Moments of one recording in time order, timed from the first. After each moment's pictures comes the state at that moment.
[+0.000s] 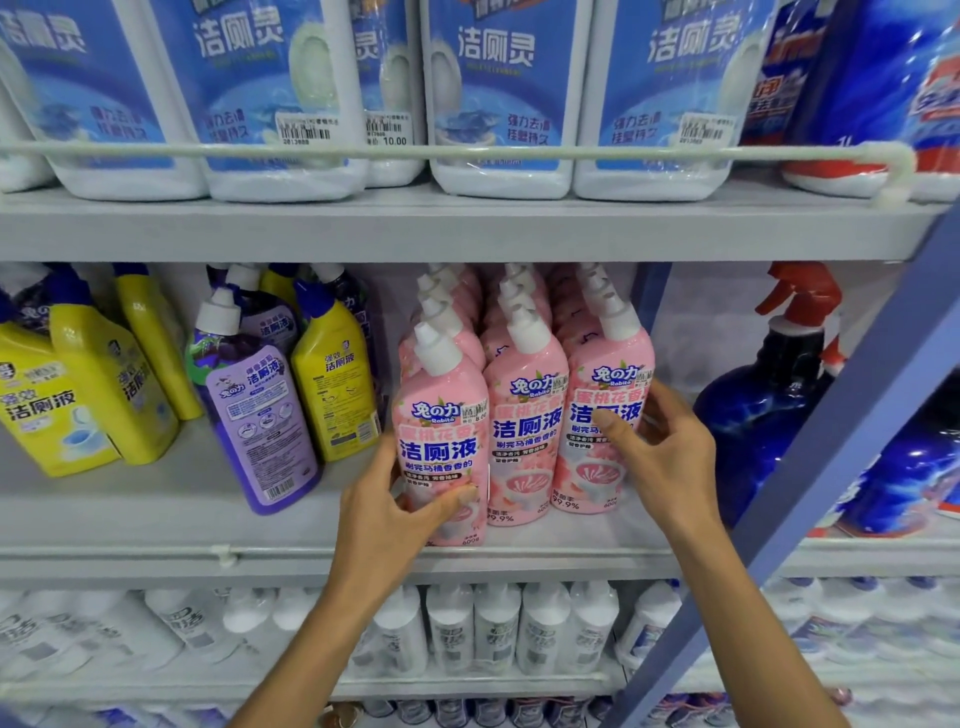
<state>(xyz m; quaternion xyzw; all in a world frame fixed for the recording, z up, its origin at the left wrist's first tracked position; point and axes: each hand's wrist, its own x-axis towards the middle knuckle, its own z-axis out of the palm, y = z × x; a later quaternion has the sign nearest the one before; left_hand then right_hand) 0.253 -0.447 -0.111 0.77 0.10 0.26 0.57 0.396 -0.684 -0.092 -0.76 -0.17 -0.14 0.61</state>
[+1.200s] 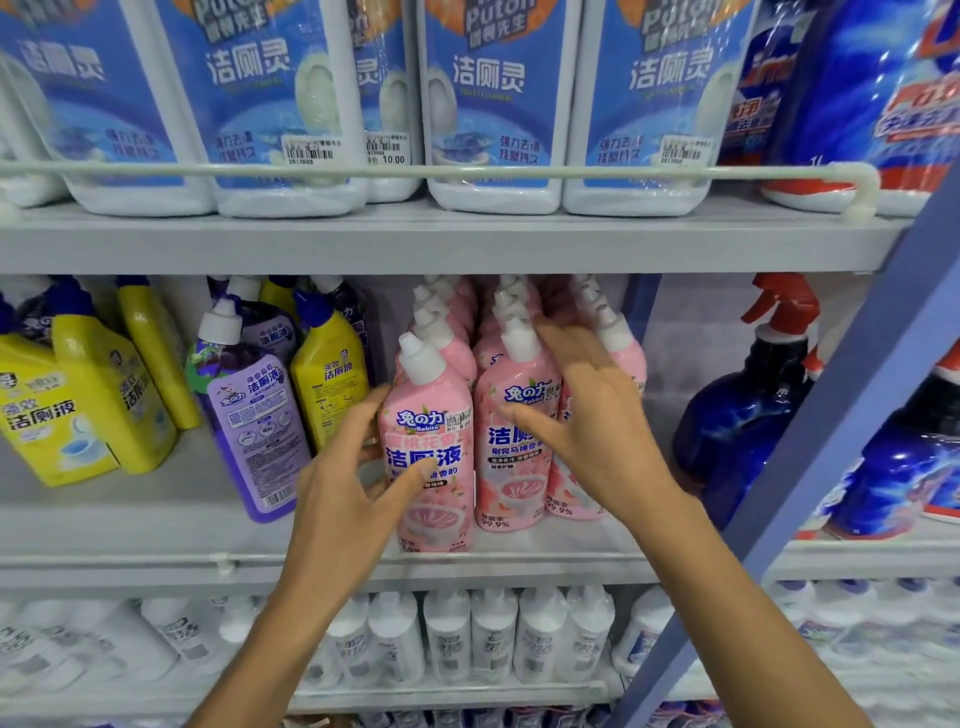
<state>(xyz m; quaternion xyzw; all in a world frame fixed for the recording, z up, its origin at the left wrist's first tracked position) 0.234 -0.436 -0.066 0.81 0.07 0.32 0.50 0.363 -0.632 -0.020 -0.83 -0.37 -0.23 0.35</state>
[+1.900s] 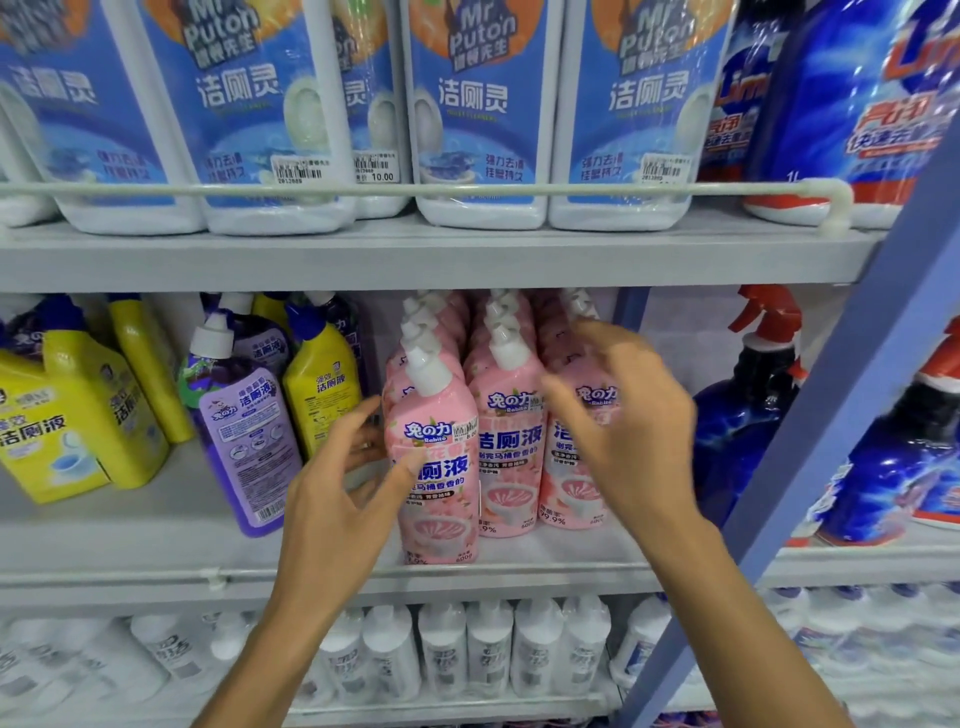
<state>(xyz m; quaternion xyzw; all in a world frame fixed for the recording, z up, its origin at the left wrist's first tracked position) 0.234 -0.439 -0.062 0.78 0.07 0.34 0.52 0.352 -0.649 -0.014 -0.78 -0.29 -0.38 0.39</state>
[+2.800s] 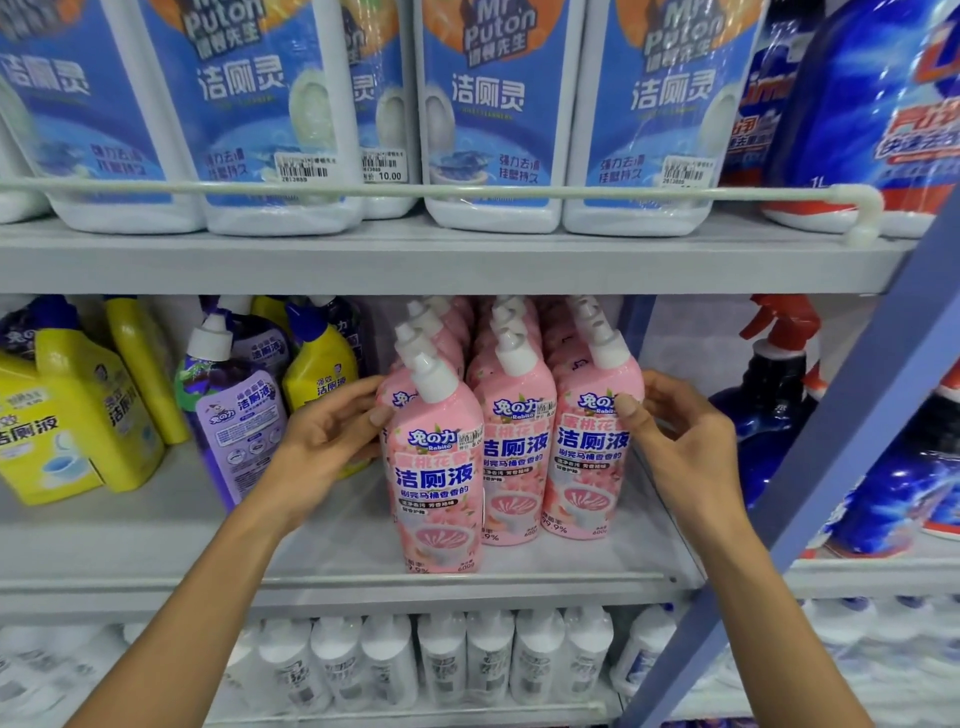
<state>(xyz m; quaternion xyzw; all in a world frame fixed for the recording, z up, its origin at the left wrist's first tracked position) 0.294 -0.367 -0.066 0.71 0.01 0.20 0.67 0.397 -0.694 -0.055 -0.73 -0.16 -0.15 0.64</state>
